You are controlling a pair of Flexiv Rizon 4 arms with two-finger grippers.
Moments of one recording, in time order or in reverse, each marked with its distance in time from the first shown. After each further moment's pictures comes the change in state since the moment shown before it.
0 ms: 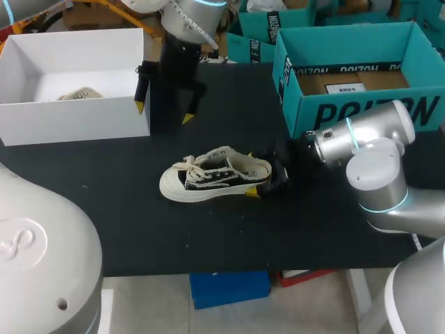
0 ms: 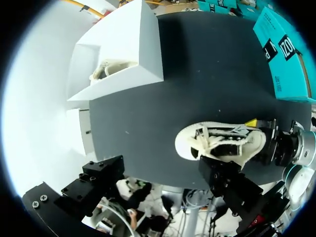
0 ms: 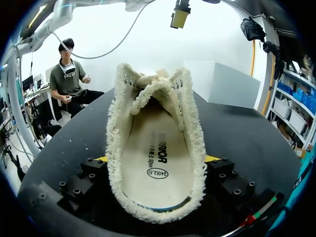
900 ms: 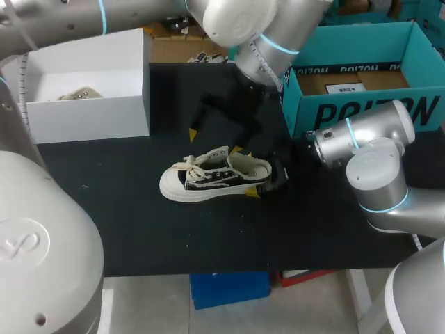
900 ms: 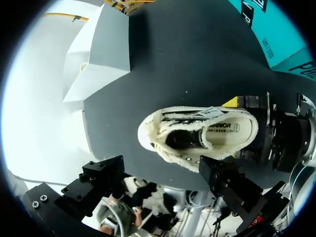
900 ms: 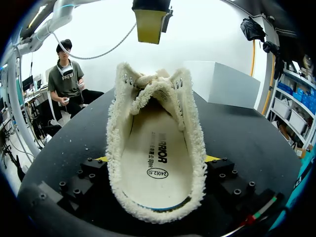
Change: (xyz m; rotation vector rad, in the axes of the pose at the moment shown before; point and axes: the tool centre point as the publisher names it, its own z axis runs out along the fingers) left arm 0.116 0.033 0.022 -0.011 -0.131 0.057; right arm 0.000 0.000 0.000 0.000 0.000 0.000
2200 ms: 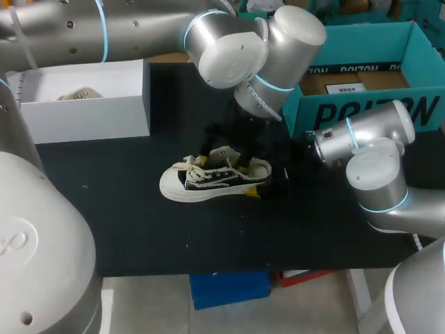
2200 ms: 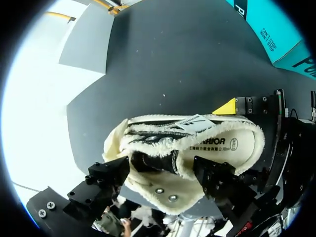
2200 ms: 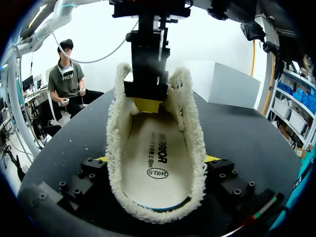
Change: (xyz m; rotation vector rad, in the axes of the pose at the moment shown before) left arm 0.042 -0.018 0.058 0.084 0.080 -0.026; right arm 0.000 0.000 0.000 0.000 0.000 0.000
